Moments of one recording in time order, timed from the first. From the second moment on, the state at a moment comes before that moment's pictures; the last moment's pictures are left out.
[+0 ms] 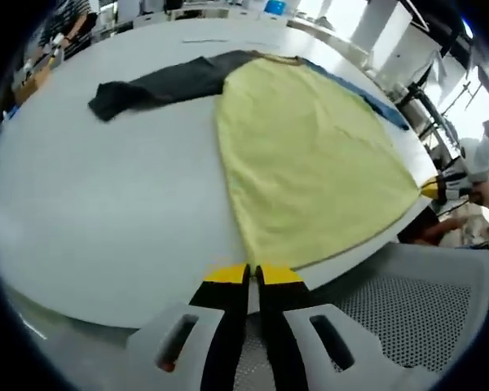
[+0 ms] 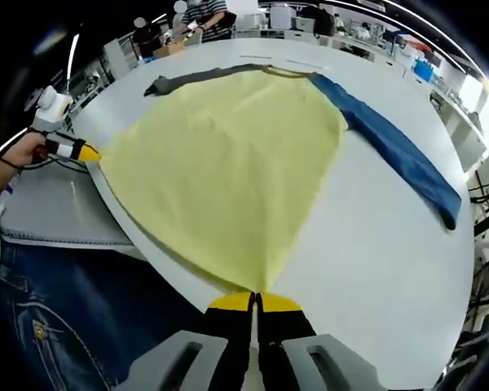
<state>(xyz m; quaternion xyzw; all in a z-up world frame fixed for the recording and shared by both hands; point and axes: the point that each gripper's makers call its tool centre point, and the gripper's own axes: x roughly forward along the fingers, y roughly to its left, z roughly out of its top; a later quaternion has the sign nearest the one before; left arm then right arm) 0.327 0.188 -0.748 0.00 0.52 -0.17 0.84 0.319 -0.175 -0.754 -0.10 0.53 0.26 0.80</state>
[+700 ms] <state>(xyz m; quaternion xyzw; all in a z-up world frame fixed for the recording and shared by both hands) 0.362 0.167 -0.708 -0.04 0.42 -0.25 0.87 0.351 -0.165 -0.710 -0.02 0.47 0.24 0.85</state>
